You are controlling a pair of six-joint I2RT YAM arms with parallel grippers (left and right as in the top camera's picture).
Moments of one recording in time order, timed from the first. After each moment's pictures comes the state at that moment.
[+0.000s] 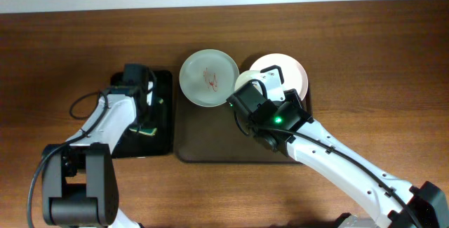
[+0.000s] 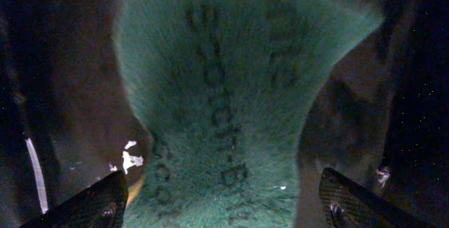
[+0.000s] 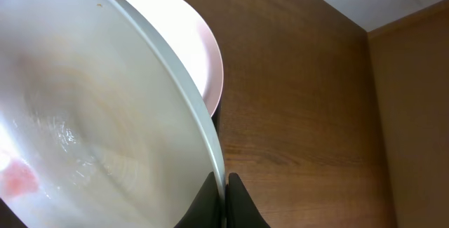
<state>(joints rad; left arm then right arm) -0.05 1.78 1.09 -0.71 -0.10 -0.08 0.71 1.52 1.20 -0.89 0.84 0.31</state>
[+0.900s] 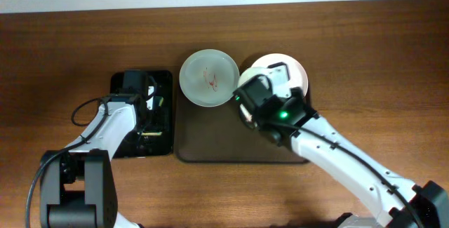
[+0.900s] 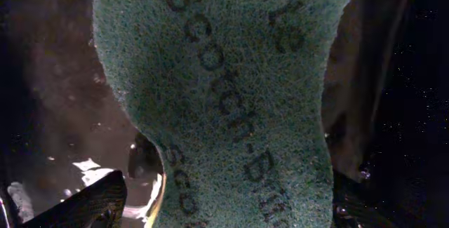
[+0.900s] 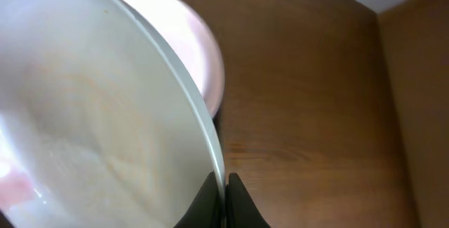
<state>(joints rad) -0.05 1.74 1.01 -0.65 -0.06 -0.09 0.63 1.52 1.20 -0.87 0.79 0.35</state>
